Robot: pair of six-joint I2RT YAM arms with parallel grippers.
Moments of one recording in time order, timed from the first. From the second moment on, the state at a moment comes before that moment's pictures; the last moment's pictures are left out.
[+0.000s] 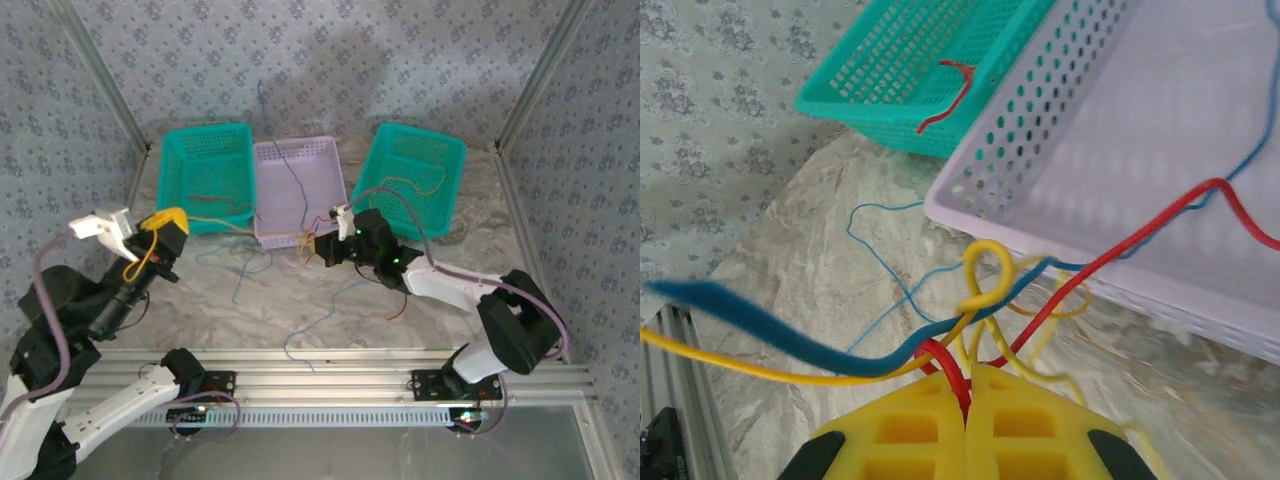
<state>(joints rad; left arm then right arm) -0.79 0.53 1.23 -0.59 -0.30 -0.30 0.70 1.45 0.78 0.25 -0.29 0.42</state>
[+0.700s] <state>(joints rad) -0.79 0.71 1.58 -0.61 -0.54 -0.01 0.44 0.93 0.56 0.01 -0.26 0.40</state>
